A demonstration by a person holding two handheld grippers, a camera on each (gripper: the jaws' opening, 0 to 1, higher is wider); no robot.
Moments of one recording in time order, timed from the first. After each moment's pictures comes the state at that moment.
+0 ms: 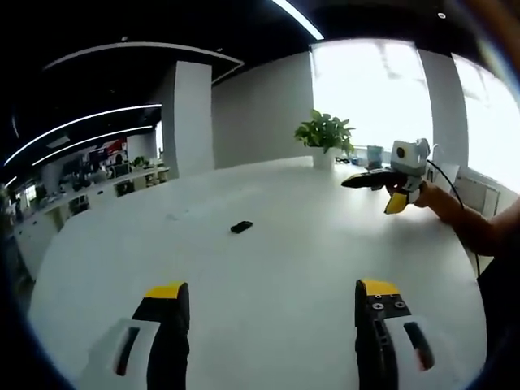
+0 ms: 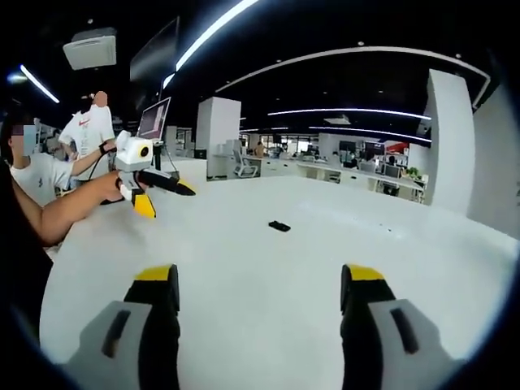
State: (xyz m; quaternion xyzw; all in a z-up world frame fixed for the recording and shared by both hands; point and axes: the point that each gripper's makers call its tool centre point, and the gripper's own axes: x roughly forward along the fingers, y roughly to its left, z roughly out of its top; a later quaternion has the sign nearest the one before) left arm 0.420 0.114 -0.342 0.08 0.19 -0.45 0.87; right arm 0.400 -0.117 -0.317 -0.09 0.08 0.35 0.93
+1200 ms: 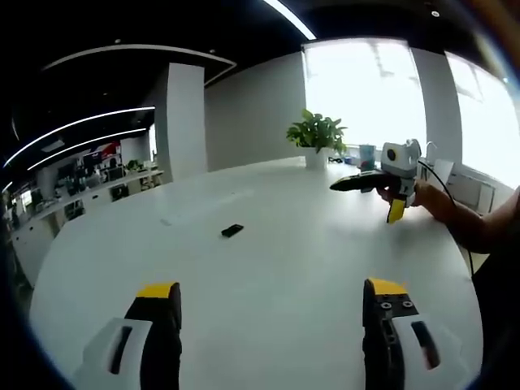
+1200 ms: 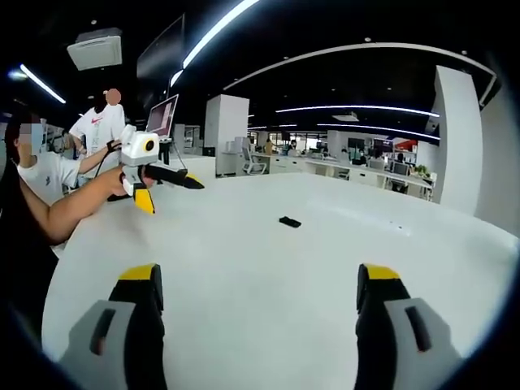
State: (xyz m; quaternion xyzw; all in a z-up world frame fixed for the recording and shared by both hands) left arm 0.405 0.104 -0.338 0.09 0.18 -0.46 0.87; right arm 0.394 -0.106 -0.326 -0.09 0.09 0.38 0.92
